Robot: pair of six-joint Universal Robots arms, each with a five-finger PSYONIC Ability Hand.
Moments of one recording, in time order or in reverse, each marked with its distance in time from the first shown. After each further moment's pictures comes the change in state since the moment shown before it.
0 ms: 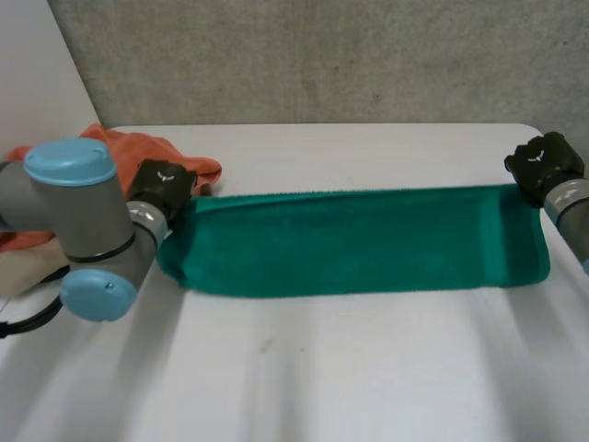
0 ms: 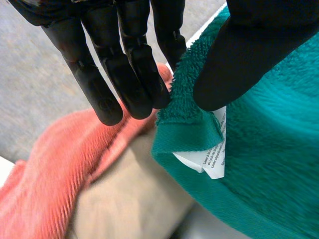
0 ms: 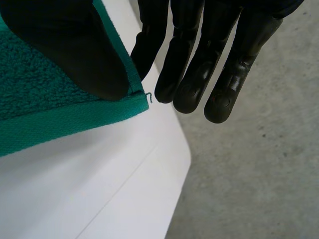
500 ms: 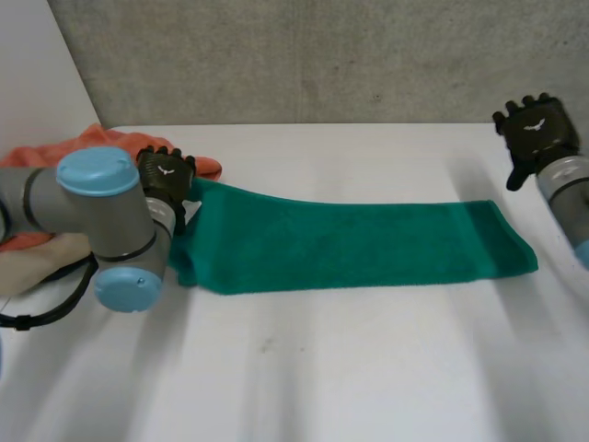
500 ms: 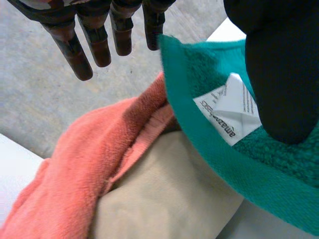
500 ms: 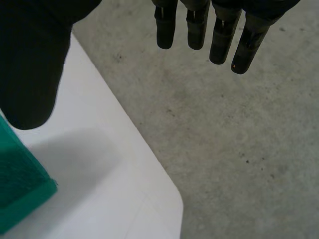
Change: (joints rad) left arm -0.024 -0.098 0.084 0.099 -0.114 0.035; right arm 0.038 -0.025 -0.032 -0.101 -0.021 0.271; left_hand -0.915 -1.003 -0.988 -1.001 -0.934; right_hand -0.788 -0.950 -0.974 -0.961 -0.934
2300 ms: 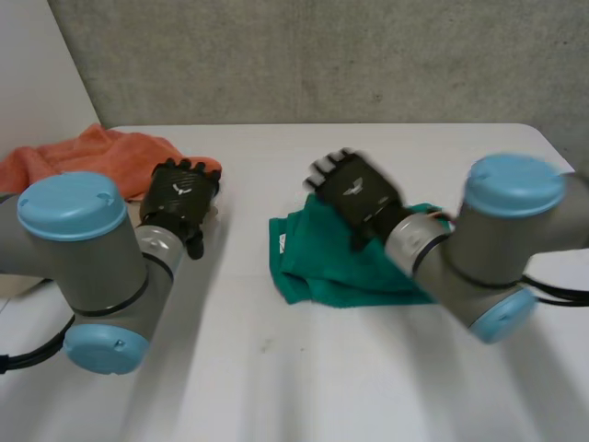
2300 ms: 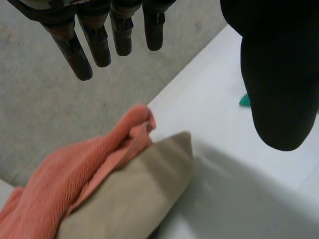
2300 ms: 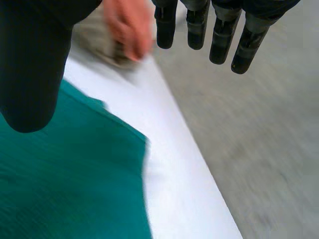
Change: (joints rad) left arm -0.096 0.264 -0.323 0.054 0.058 -0.075; right arm 0.430 -0.088 0.181 0.023 -0.140 0.007; left_hand 0.000 0.000 0.000 0.000 0.000; right_hand -0.002 -0.002 0.000 0.000 0.000
